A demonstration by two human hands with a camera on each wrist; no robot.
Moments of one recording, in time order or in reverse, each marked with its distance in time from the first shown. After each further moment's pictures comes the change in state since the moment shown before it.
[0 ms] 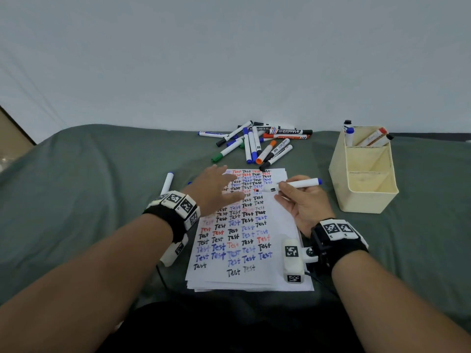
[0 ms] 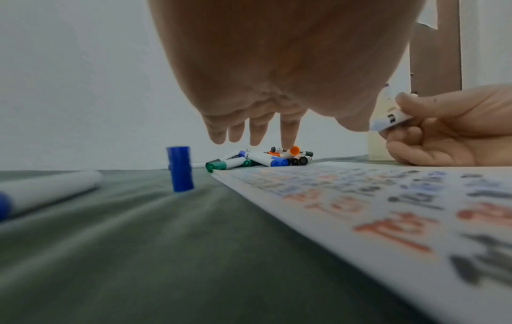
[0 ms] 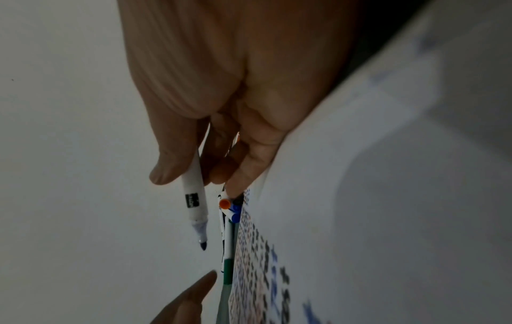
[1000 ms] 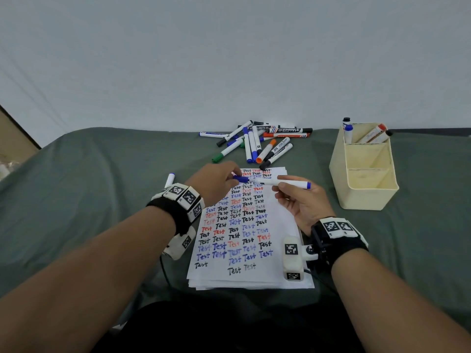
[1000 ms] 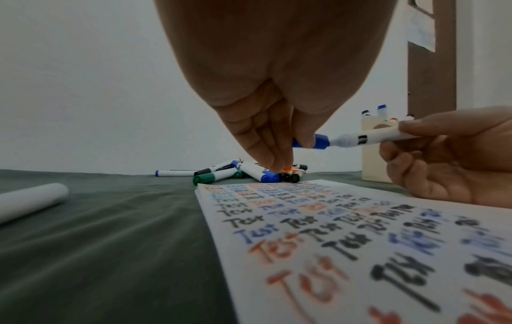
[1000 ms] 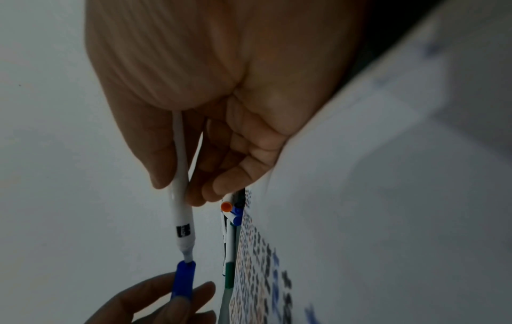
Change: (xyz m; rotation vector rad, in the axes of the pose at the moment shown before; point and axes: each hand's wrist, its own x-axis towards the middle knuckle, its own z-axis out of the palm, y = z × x) left_hand 0.004 0.022 -0.025 -0.175 0.096 -0.016; right_hand -0.007 -0.001 0.001 -0.071 -0.006 -0.018
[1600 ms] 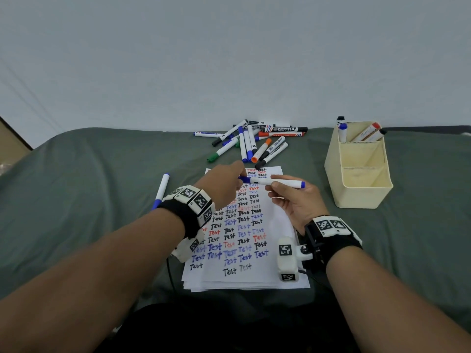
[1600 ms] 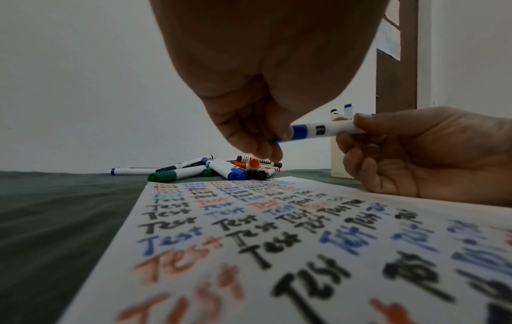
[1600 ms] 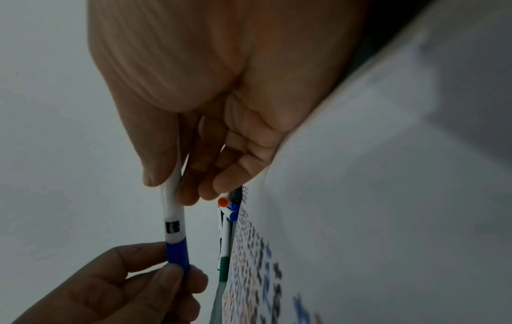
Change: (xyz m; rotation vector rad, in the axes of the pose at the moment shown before) left_hand 0.008 0.029 0.011 0.081 -0.044 -0.013; right_hand -0.002 0.001 0.003 -0.030 -0.030 -0.033
